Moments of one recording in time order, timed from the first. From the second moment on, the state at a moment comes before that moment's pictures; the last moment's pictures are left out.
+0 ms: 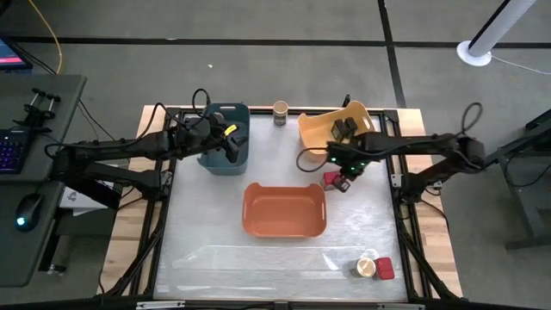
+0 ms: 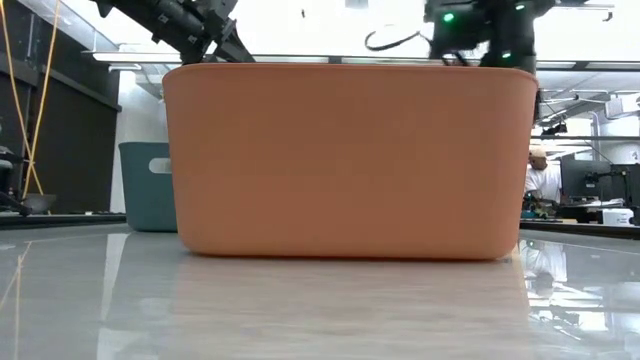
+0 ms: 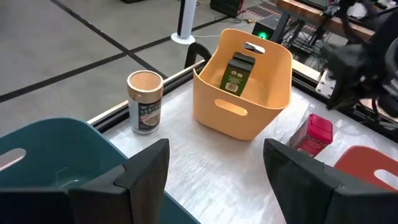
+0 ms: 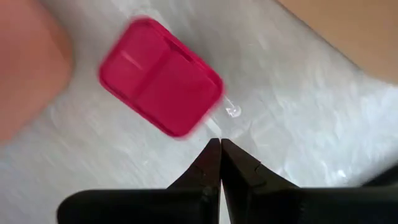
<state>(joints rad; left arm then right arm) 0.25 1.04 0.80 -0.18 -0.30 -0.33 -0.17 1.37 1.02 -1.14 0.05 0.51</state>
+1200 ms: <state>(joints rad) 0.25 1.04 0.80 -0.22 -0.30 -0.39 -0.14 1.46 1.05 -0.98 -0.03 -0.15</state>
